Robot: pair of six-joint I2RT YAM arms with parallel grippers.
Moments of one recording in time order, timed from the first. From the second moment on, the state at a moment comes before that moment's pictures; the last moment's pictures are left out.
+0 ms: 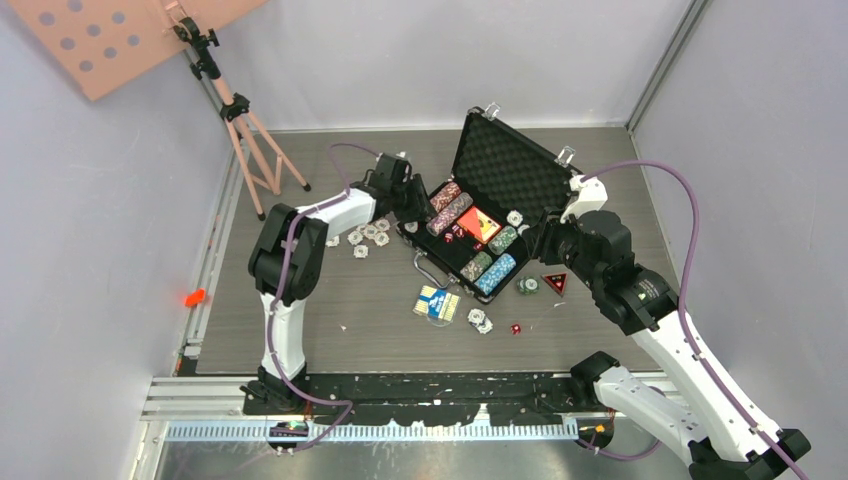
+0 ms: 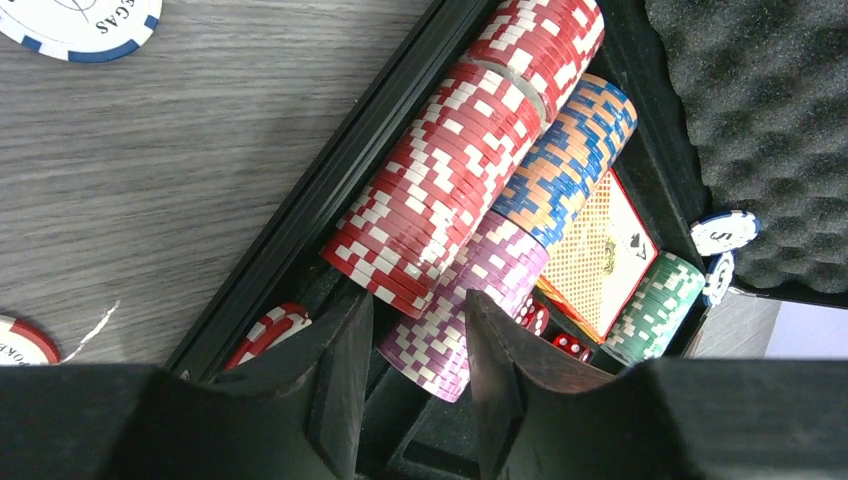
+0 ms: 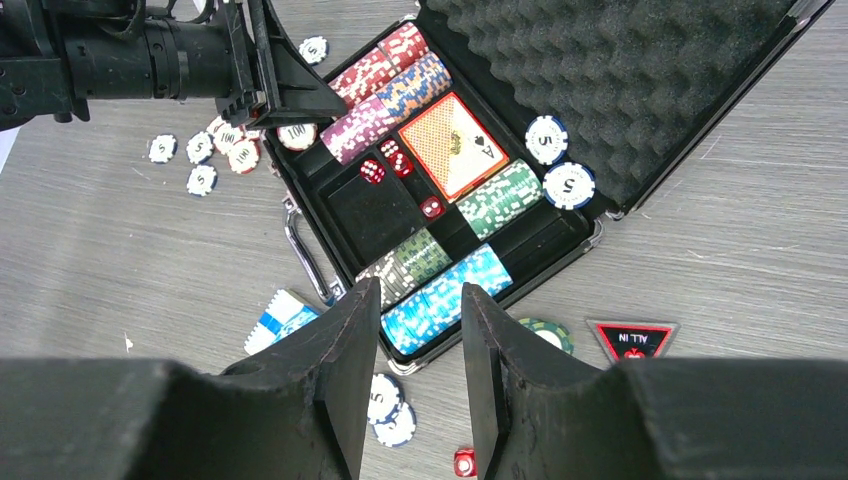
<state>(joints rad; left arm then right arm) -0.48 2.04 1.42 -0.16 0.22 -0.71 0.50 0.76 0.91 -0.55 0.16 0.35</state>
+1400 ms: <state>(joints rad) -0.48 1.94 1.38 -0.19 0.22 -0.64 0.50 0.80 0.91 -0.56 0.13 0.37</state>
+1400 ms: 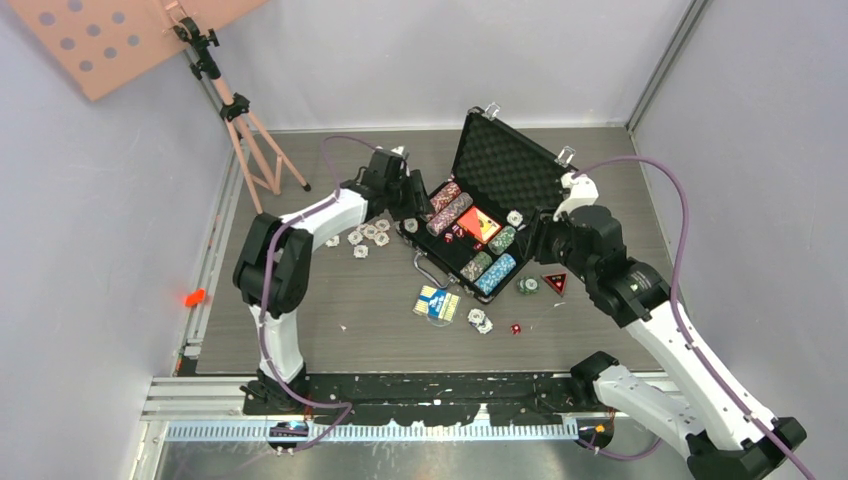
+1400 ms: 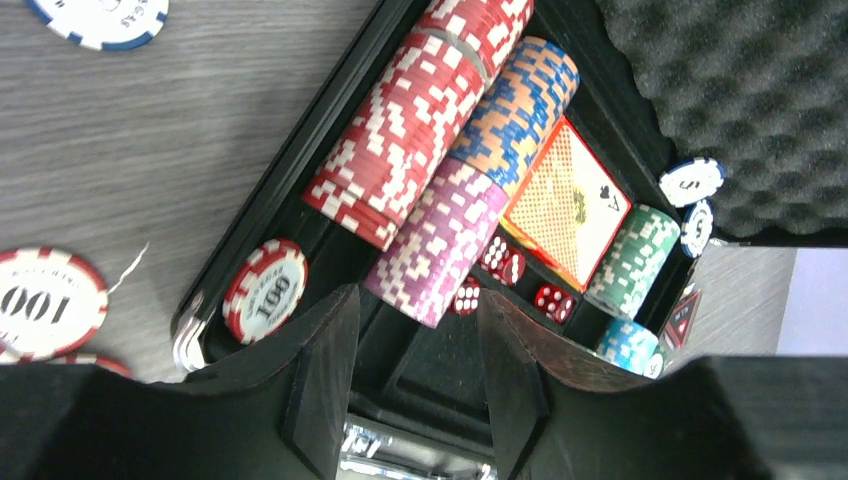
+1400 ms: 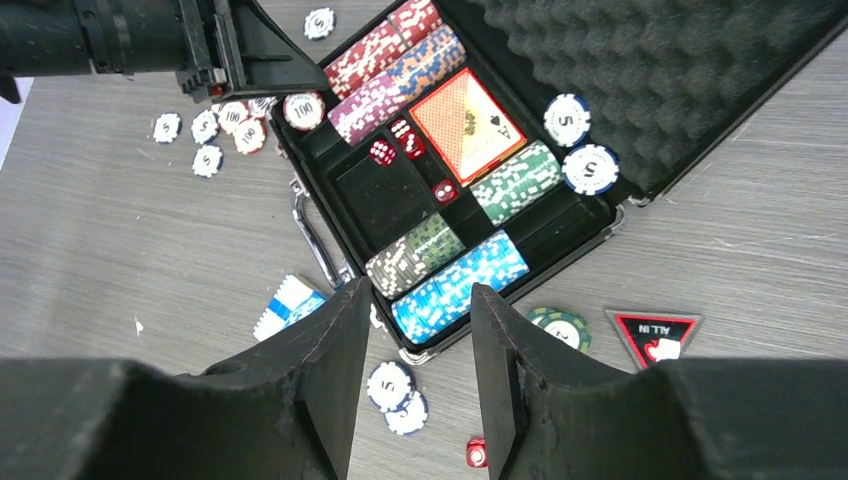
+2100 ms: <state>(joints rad) -0.15 1.16 0.91 -0.36 0.09 -0.58 0.79 1.57 1.26 -0.41 0.07 0.49</state>
